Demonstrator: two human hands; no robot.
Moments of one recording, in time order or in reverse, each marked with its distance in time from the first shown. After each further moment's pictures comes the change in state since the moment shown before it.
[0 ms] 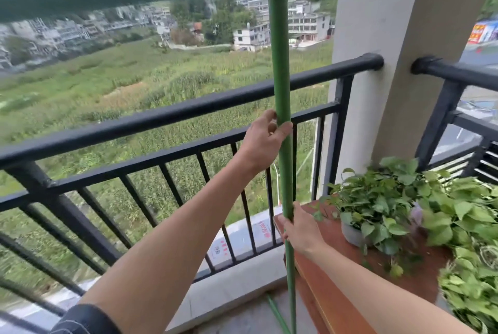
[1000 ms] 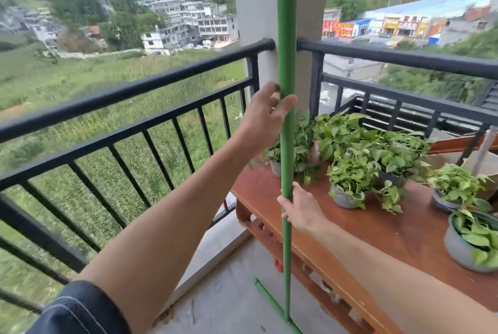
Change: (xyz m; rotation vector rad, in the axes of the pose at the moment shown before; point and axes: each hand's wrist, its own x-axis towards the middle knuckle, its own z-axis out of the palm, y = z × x) left_hand -0.224 0.076 0.053 -0.094 -0.260 0.303; right_hand -0.274 0.022 -0.029 -0.084 0.277 0.175
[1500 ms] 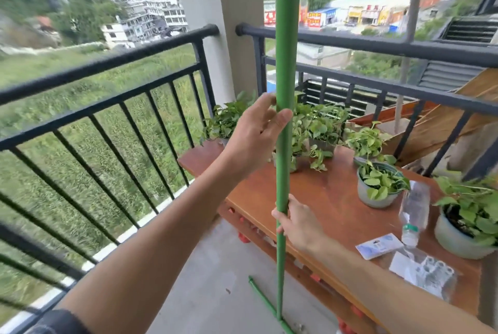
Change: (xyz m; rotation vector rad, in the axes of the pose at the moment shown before) left_hand -0.135 0.082 0.147 -0.071 -0.182 0.135; right_hand -0.184 0.121 -0.083 0.022 0.033 0.063
